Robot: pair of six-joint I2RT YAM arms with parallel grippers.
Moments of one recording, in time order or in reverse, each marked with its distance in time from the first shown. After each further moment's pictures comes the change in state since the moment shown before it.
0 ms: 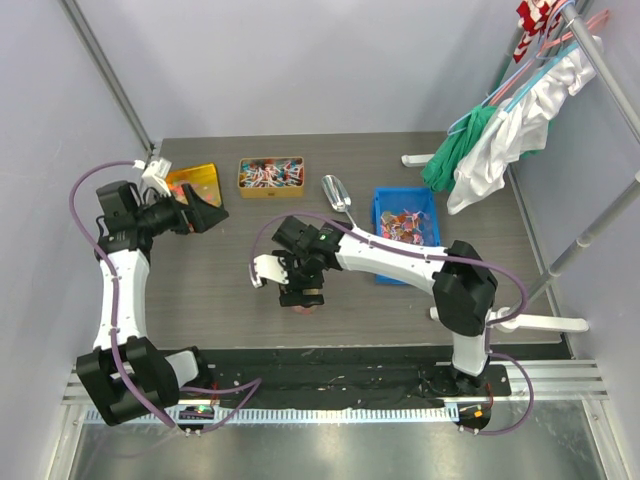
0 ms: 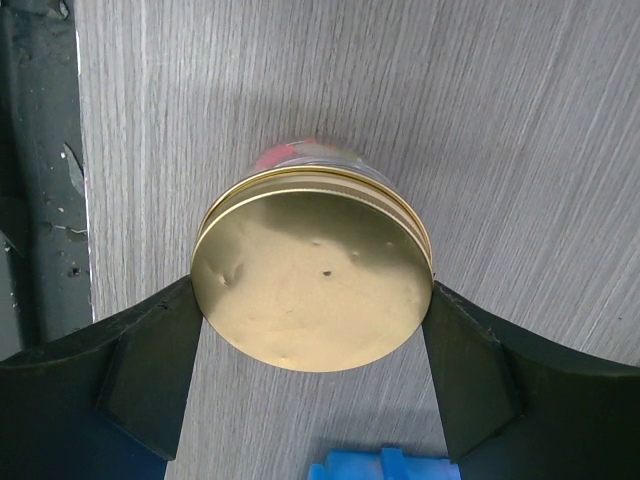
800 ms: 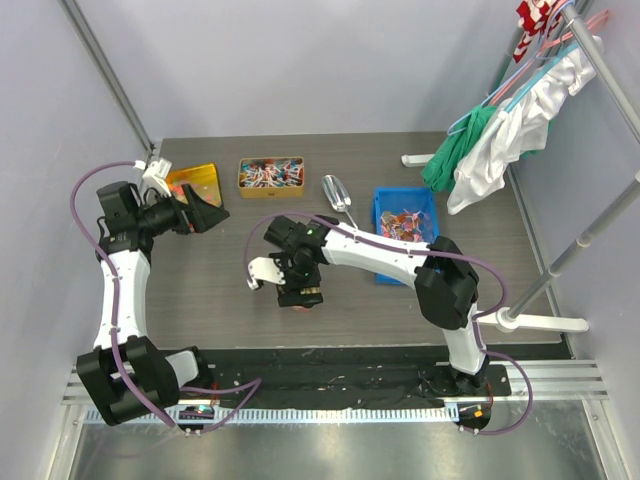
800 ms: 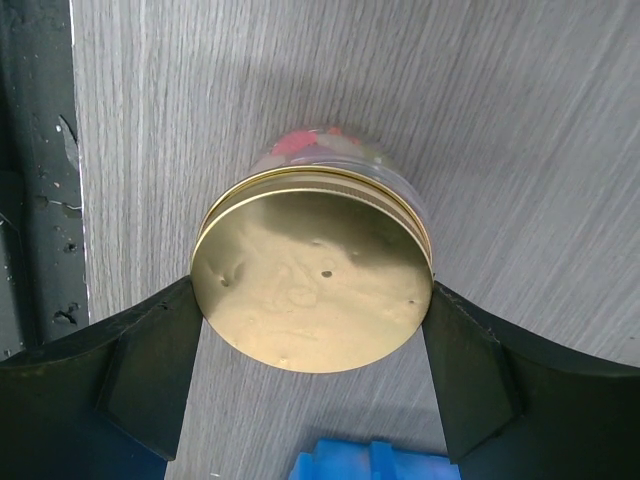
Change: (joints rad) left arm 0.000 0.000 -0.016 0.032 0.023 -0.022; right arm 0.006 0.115 0.134 -0.142 -0.003 -0.053
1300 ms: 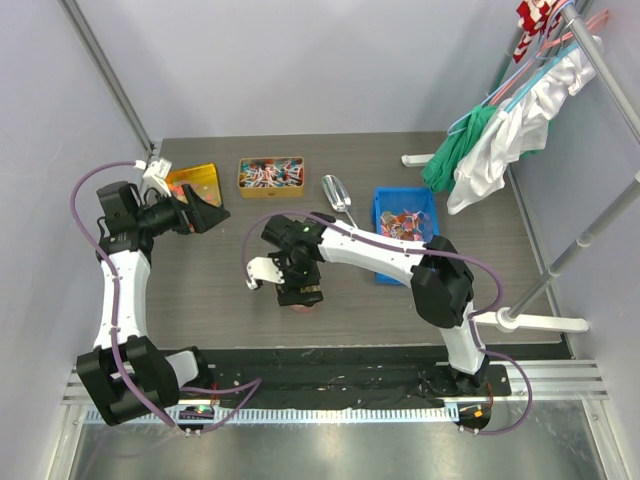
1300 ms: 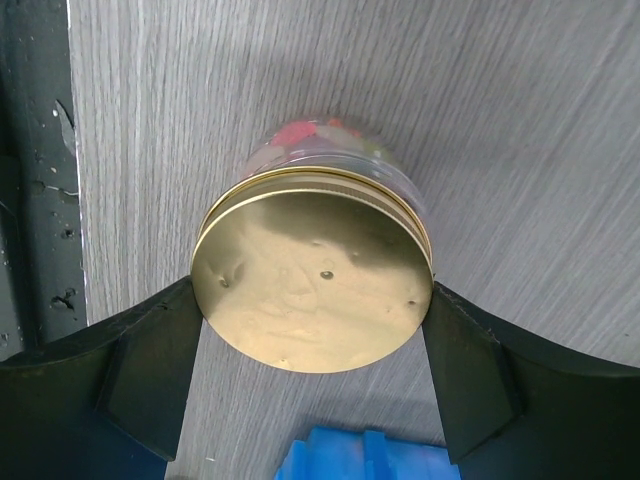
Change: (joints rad) left arm 0.000 0.000 -0.003 0.011 0.018 -0.004; right arm 0.000 0.024 0.061 -0.054 0.010 -0.021
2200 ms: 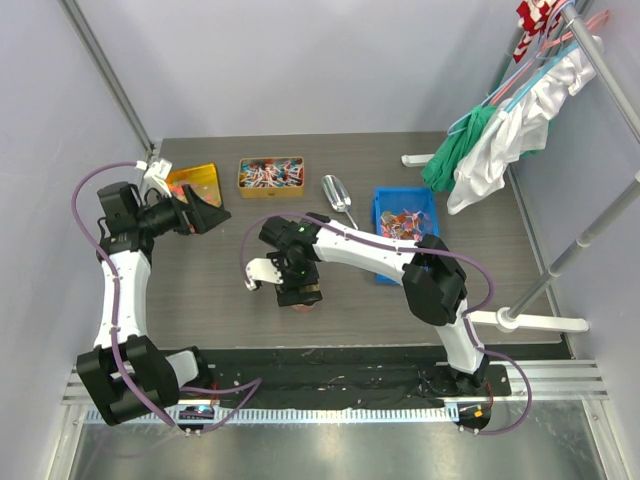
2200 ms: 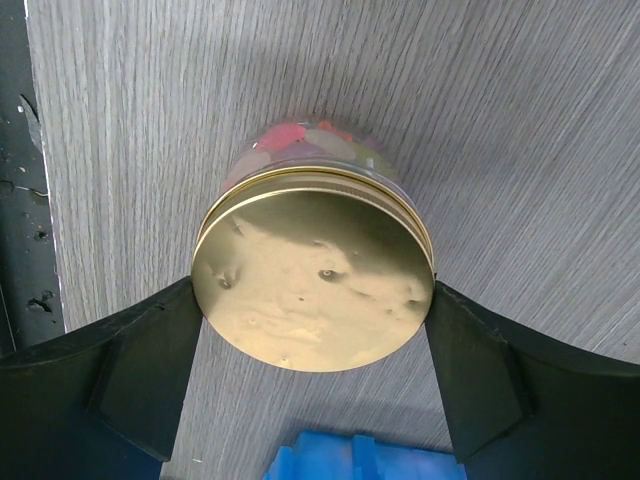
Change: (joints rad) left arm 0.000 0.001 -0.007 0.011 0.025 -0.015; right arm -0.006 0.056 0.029 -0.014 0.024 -0.022
